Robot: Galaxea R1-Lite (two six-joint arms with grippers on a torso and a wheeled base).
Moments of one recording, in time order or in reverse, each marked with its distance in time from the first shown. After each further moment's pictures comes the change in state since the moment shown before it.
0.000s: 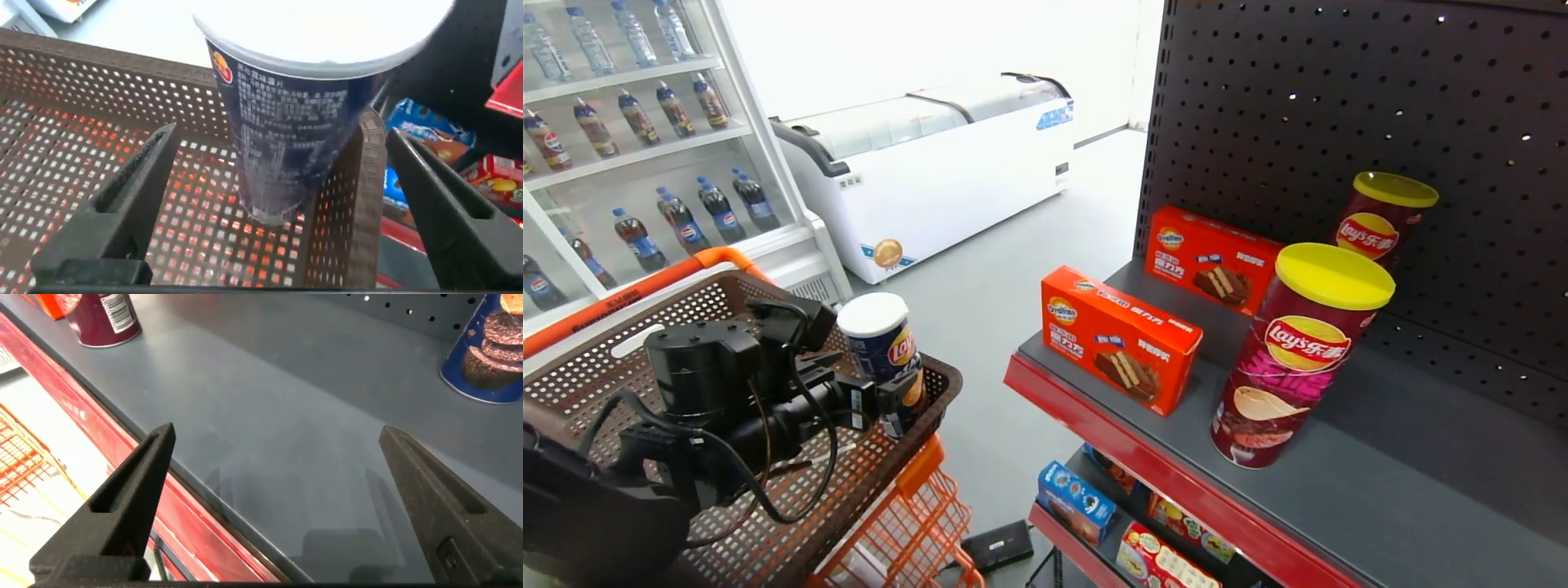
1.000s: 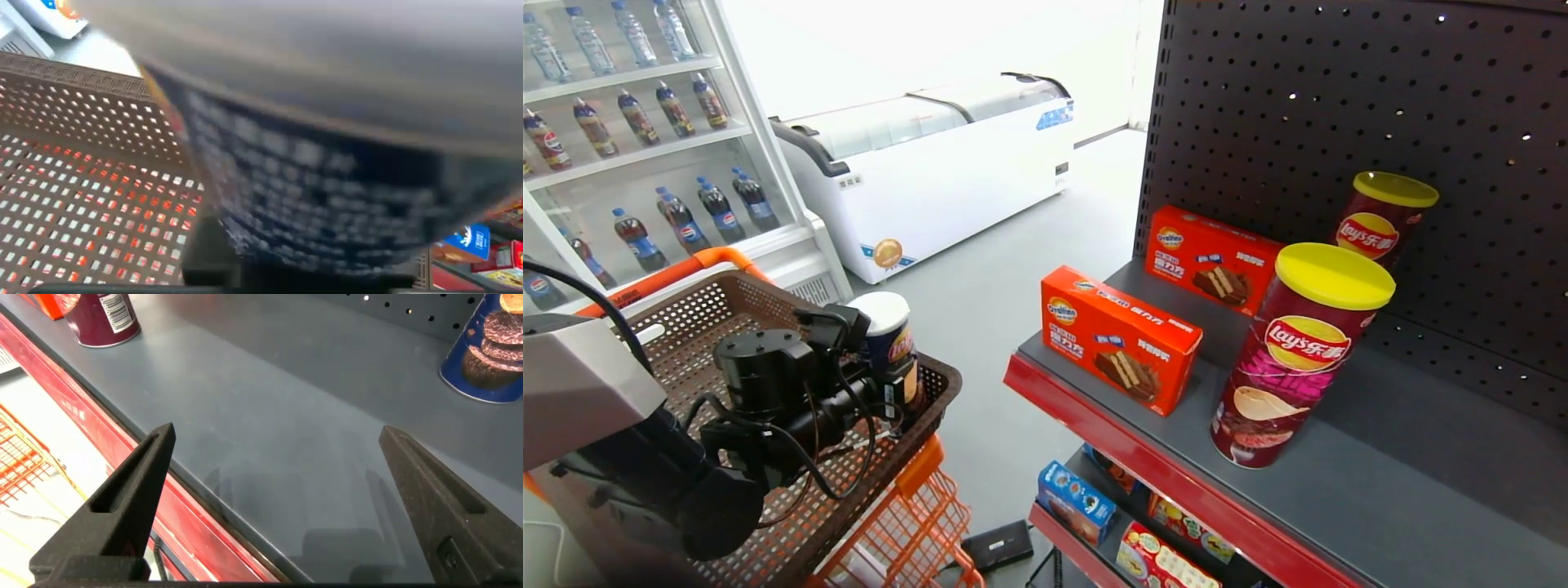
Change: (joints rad) left arm 0.001 0.218 -0.078 -0.185 0.000 0.005; right arm 0.000 0.000 0.000 0.000 0.000 0.000
